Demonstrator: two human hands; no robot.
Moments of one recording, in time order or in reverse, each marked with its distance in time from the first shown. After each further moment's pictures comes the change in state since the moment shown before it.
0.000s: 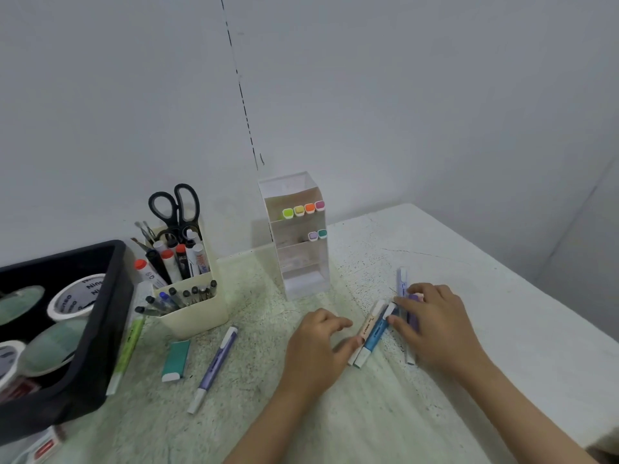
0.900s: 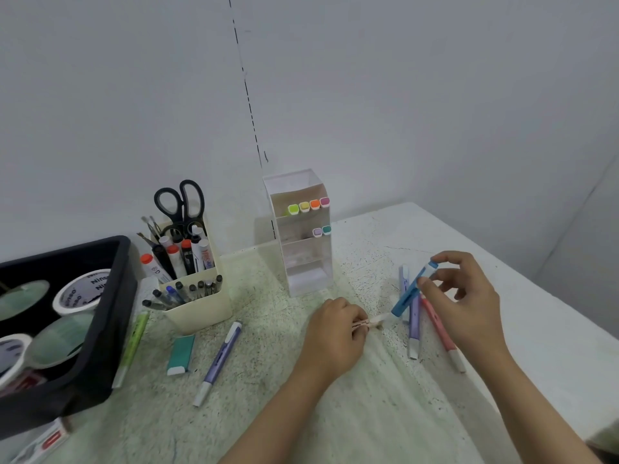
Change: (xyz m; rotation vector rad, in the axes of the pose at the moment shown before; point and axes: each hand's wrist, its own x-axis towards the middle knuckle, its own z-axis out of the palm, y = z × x) left_hand 0.019 0.020 -0.002 0.093 -0.163 0.006; right_hand -0.006 -0.021 -0.041 0.808 0.401 0.209
